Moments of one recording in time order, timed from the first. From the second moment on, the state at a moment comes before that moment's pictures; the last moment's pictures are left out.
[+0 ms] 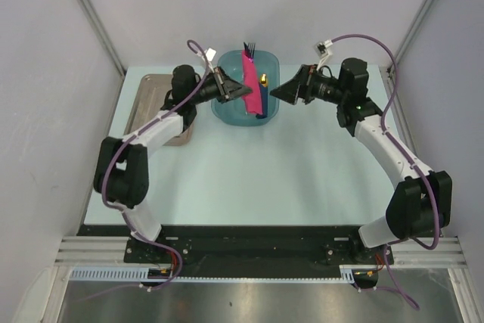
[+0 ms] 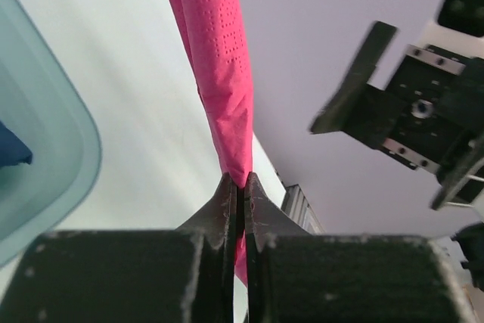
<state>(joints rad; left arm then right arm) -0.31 1.70 1.21 0.45 0.78 -0.91 0.28 1.47 1.25 0.12 -0.81 0.57</state>
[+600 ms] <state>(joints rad) -0.30 2.19 1.73 0.06 0.79 -0.68 0.14 1.52 1.27 0.06 -0.86 0.53</state>
